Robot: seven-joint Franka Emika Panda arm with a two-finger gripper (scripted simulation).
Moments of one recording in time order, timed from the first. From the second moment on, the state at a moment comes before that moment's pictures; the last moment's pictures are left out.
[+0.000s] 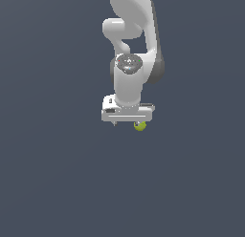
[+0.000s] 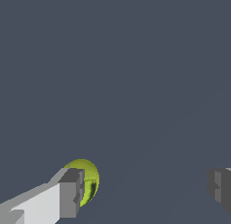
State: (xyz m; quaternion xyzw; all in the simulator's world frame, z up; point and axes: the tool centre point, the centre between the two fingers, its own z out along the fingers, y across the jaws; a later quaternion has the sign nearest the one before) arm -0.006 0.017 0.155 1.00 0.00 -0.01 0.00
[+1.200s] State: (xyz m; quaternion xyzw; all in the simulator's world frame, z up) arm -0.019 0.034 0.135 1.00 0.07 0.00 0.01
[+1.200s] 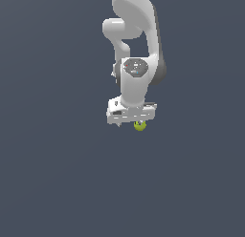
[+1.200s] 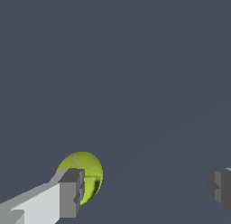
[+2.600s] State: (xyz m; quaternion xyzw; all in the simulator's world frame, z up) arm -0.081 0.097 0.077 0.96 0.26 0.00 0.00
